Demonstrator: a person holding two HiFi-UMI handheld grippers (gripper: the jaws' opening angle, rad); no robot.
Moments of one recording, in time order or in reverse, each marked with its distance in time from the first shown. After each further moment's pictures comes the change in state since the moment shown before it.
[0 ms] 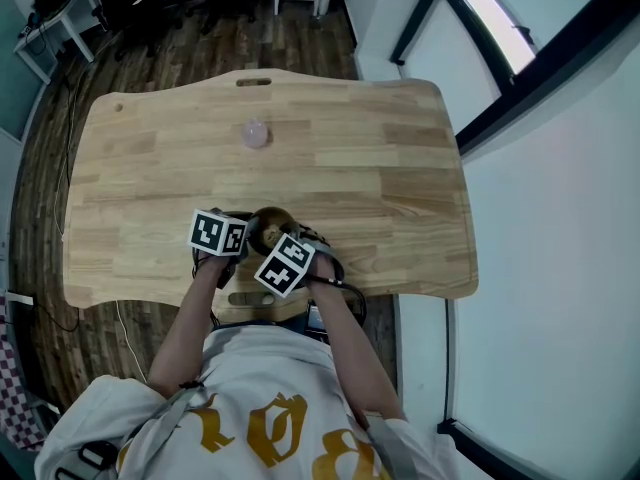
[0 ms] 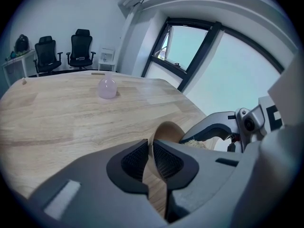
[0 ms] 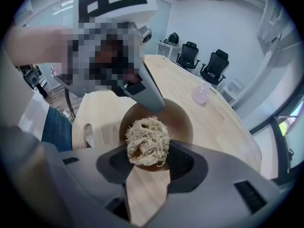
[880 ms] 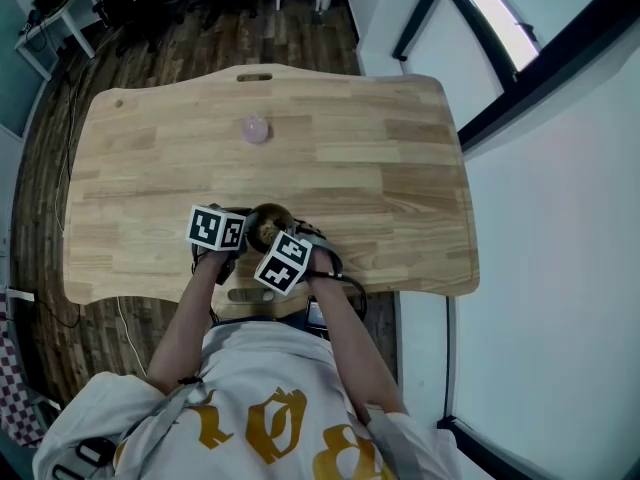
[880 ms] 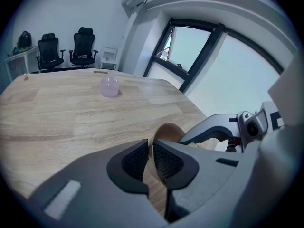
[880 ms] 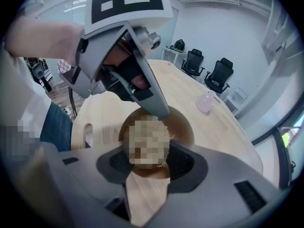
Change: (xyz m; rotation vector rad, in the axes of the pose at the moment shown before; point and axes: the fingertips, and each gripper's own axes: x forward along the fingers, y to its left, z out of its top) left arm 0.003 0.005 -0.002 -0.034 -0.005 0.000; right arm 0.007 0.004 0.010 -0.090 -0.056 0.007
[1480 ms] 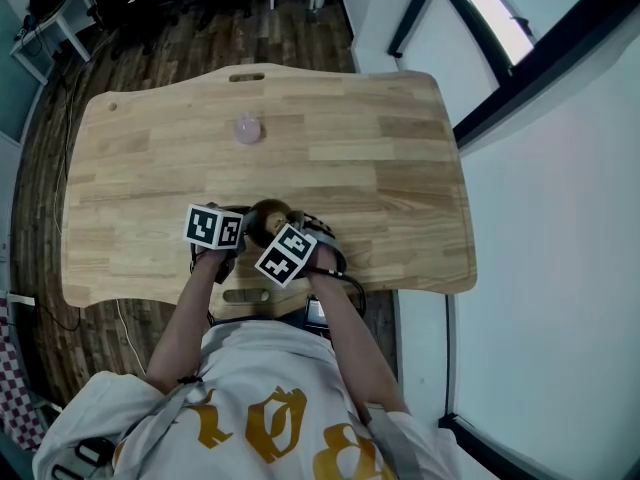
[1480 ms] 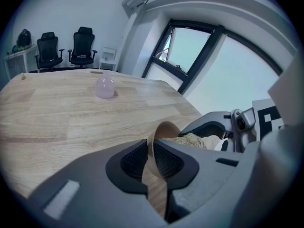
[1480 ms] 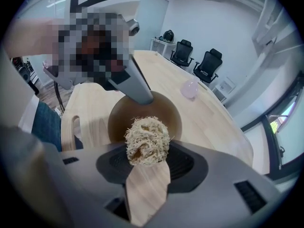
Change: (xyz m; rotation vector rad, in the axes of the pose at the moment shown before) left arm 0.008 -0.011 0.009 -0.002 -0.009 -0.015; right arm -0.006 -0.034 -0.034 0.097 0.099 -0.098
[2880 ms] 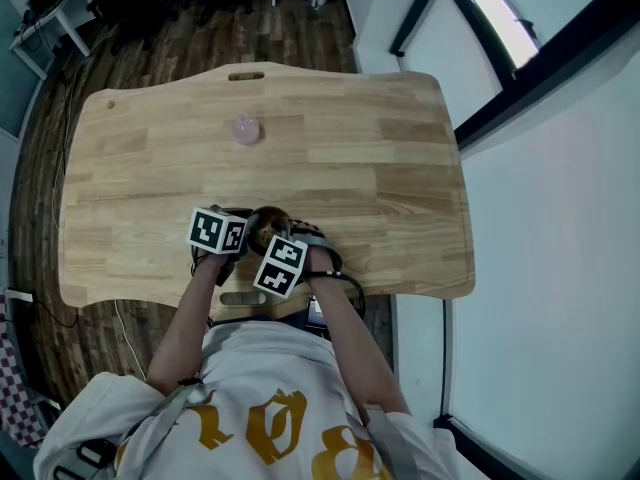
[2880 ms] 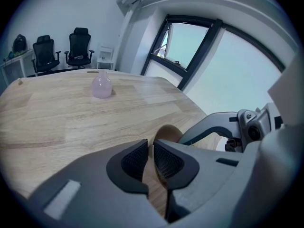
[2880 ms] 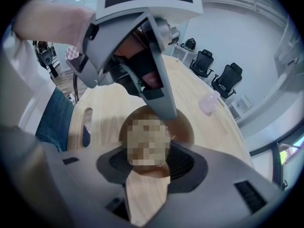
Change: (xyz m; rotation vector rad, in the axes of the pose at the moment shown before) left arm 0.010 -0.002 0.000 0.042 0.032 0.013; right arm 0.004 0.026 0.014 -0.228 -0.052 0.102
